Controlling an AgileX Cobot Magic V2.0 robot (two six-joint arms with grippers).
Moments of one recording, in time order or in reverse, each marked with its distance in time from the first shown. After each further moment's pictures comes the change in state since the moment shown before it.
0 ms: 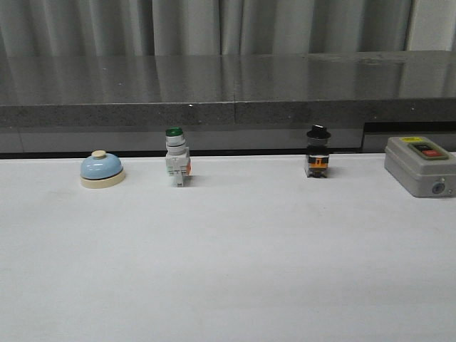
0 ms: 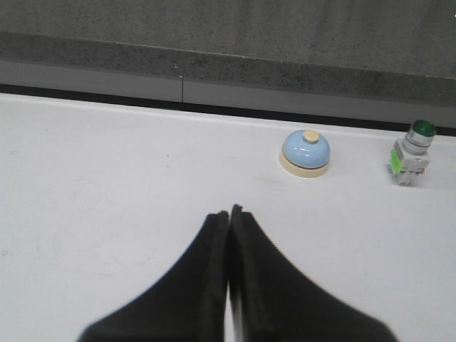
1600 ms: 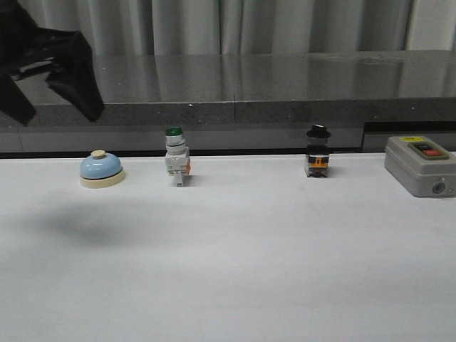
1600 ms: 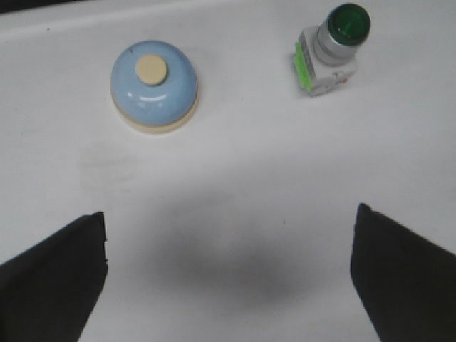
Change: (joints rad) left arm -0.247 1.100 -0.813 -0.093 0.312 0.130; right arm 0.000 0.000 0.000 0.000 0.000 0.000
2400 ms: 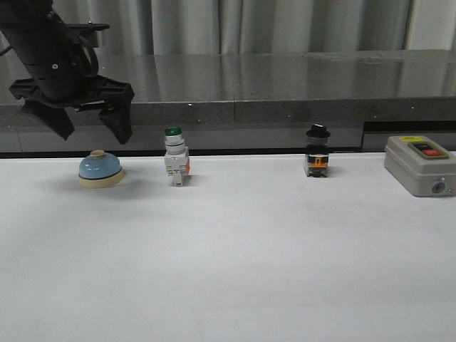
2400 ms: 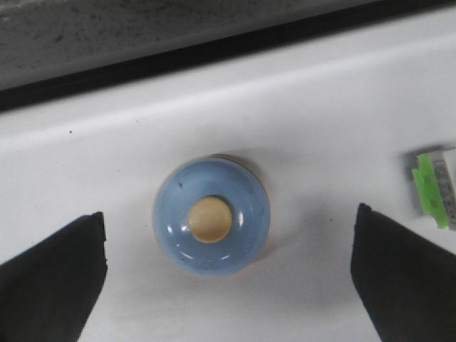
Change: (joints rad) left arm -0.001 0.384 -0.361 0.194 0.021 -0.120; right arm 0.000 0.000 0.000 0.000 0.000 0.000
